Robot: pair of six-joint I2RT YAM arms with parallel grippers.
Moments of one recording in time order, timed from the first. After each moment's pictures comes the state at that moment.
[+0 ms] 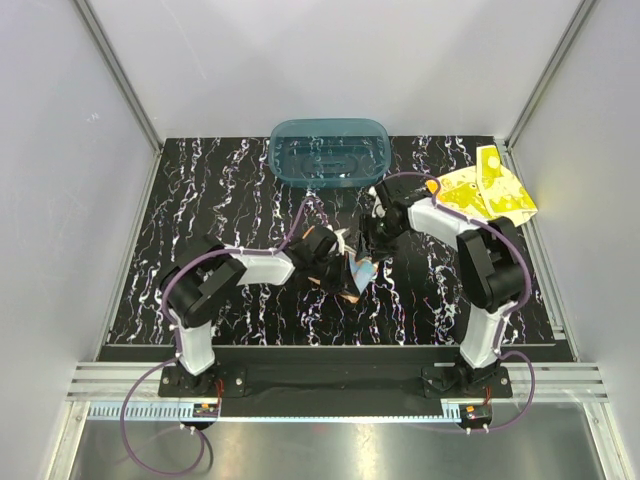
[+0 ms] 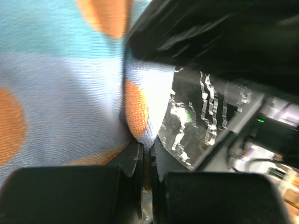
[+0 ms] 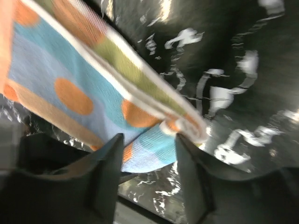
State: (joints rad) left arm -0.81 1.85 0.95 0.05 0.42 -0.76; right arm 0.43 1.90 1.26 -0.59 -0.37 0.40
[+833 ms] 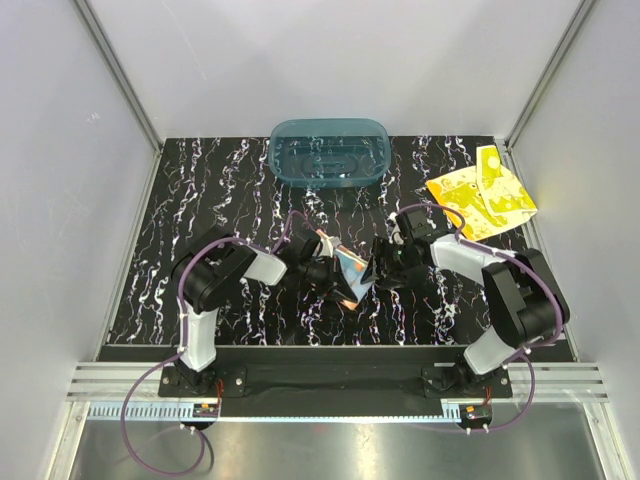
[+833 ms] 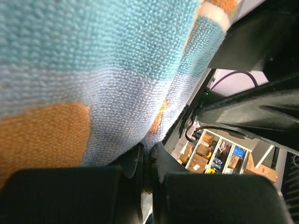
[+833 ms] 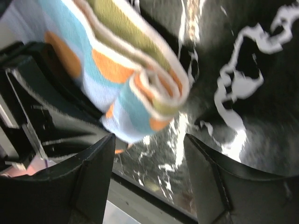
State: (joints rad) left arm -0.69 1.97 0.83 0.35 0.80 -1.01; right arm 0.40 1.59 0.84 -0.39 -0.43 0.55
